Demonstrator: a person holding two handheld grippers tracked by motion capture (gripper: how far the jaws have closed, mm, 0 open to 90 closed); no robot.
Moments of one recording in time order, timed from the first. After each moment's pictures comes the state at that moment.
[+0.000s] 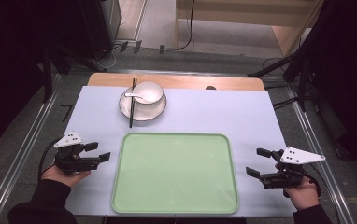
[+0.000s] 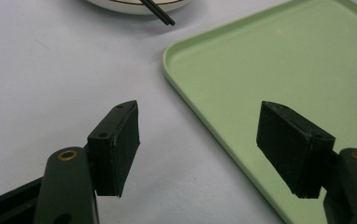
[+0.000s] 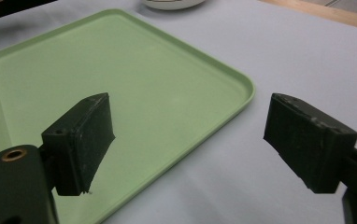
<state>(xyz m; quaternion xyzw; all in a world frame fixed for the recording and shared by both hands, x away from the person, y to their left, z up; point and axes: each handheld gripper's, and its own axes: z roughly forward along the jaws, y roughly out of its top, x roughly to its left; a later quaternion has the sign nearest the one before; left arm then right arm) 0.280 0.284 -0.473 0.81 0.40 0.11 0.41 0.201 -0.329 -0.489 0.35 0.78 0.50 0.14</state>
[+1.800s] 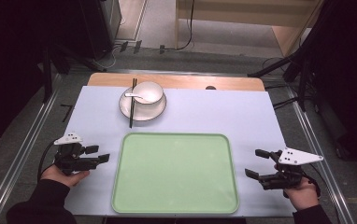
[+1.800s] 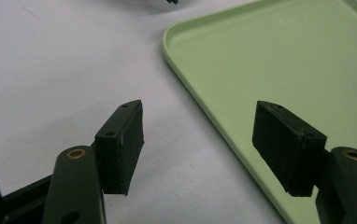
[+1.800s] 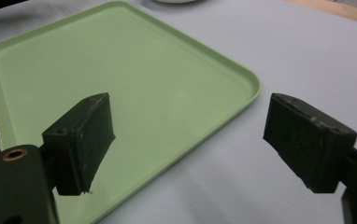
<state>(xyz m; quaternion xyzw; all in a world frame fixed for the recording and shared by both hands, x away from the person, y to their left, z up) 0.284 0.287 -0.478 0.81 0.43 0.06 0.39 0.200 -0.326 -0.490 0.35 0.79 0.49 0.13</state>
